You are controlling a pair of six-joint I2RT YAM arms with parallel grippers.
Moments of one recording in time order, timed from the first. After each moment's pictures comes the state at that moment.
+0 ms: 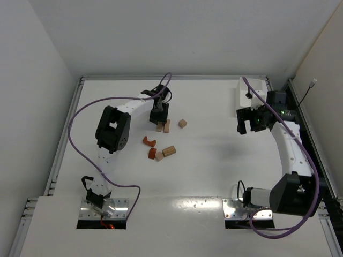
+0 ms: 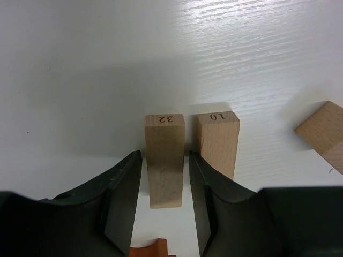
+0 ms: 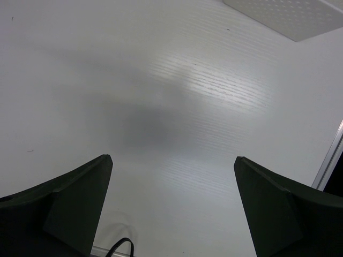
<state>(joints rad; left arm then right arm) -0.46 2.26 1.80 -0.72 -0.05 -0.34 -0.16 1.28 1.09 -0.77 -0.25 -0.34</state>
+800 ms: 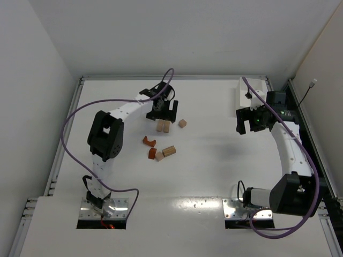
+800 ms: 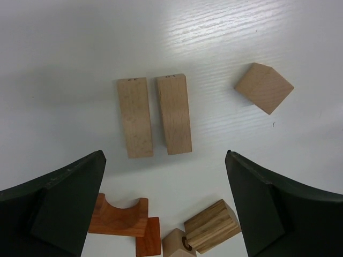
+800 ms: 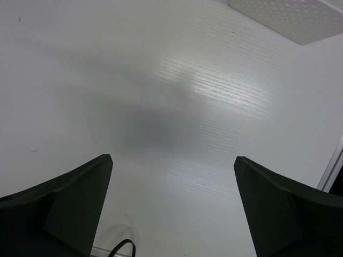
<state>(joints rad) -0.51 2.08 1.72 -0.71 -0.07 -0.35 -0.16 1.28 1.09 -0.76 -0.27 -0.34</state>
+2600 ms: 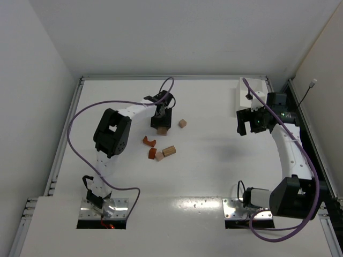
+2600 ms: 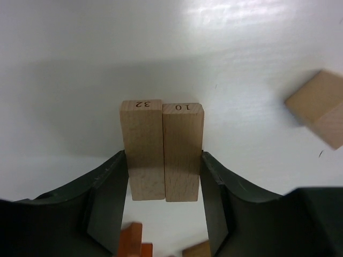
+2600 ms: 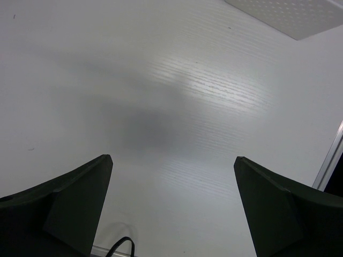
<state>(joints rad) -0.52 2.20 1.69 -0.65 -0.10 -0.44 -0.16 1.25 1.07 -0.77 -0.25 -0.34</state>
